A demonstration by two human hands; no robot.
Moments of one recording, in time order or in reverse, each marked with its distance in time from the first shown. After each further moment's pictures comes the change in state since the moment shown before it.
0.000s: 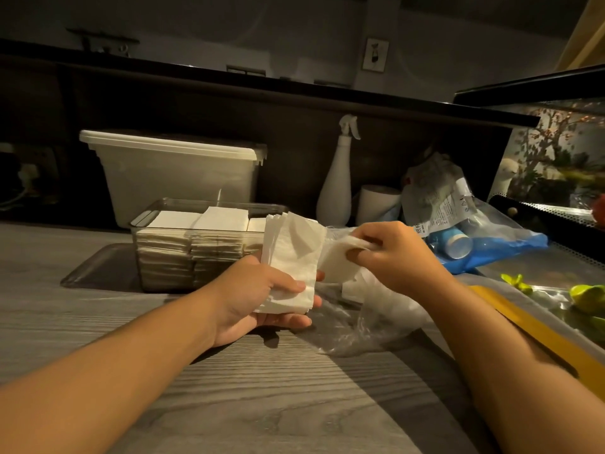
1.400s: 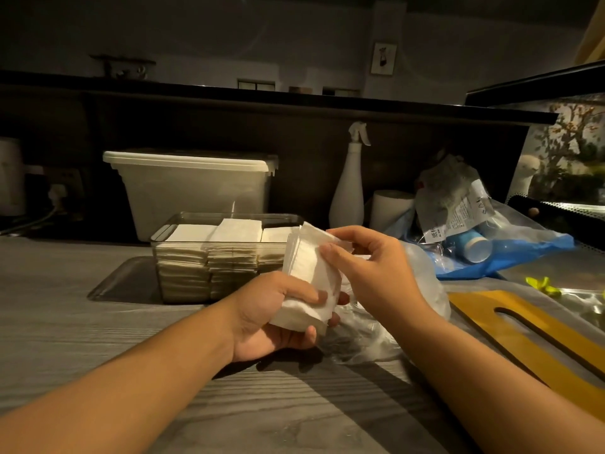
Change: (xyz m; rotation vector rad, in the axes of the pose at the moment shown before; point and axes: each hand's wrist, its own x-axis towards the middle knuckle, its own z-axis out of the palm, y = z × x) left_hand -0.008 0.002 0.006 -0.106 -0.066 -0.109; right_hand -0.018 -0.045 0.038 0.691 0.153 0.063
